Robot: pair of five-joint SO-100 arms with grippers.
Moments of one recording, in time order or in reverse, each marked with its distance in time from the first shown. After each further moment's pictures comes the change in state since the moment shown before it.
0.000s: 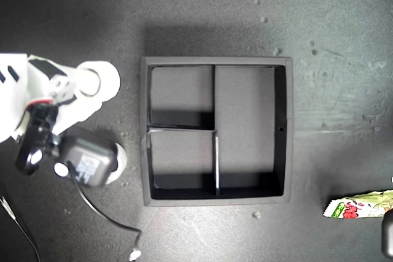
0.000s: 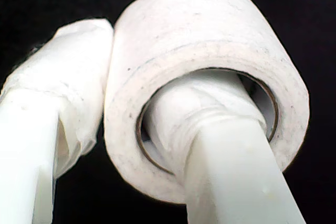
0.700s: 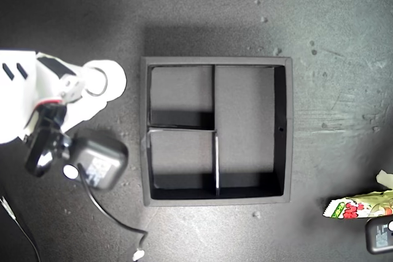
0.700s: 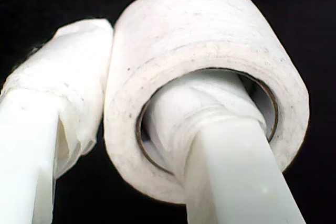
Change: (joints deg) arm 0 0.0 -5.8 -7.4 3.0 2.3; arm 1 -16.1 -3.9 40.1 -52.9 18.8
